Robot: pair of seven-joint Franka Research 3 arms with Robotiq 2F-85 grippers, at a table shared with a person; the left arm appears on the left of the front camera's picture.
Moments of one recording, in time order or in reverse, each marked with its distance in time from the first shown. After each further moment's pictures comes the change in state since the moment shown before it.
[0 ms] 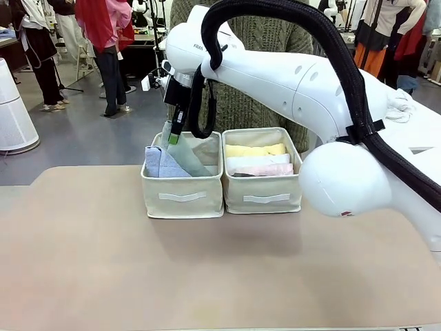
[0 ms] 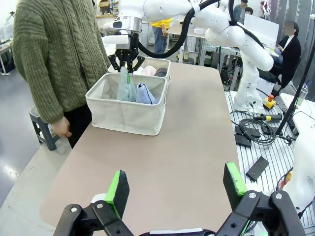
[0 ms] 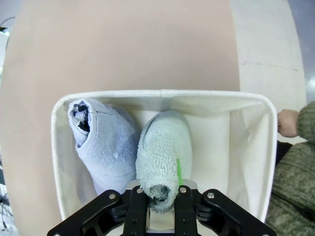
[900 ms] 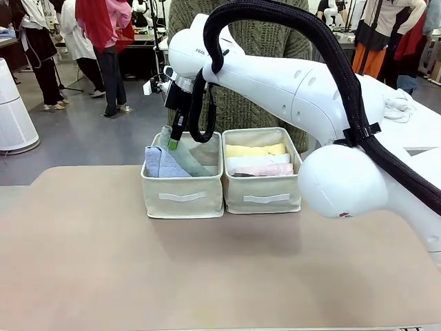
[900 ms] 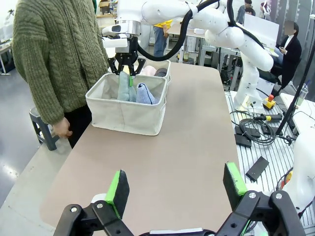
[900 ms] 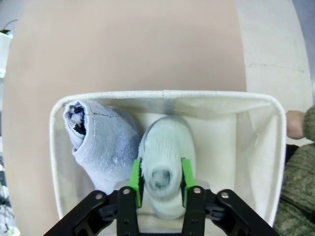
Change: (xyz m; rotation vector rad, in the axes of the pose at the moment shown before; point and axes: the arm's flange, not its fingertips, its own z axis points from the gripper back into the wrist) left arm 0.000 0.000 0.000 0.000 0.000 0.000; right arm -0.005 -0.003 -0.011 0.028 -0.015 -0.012
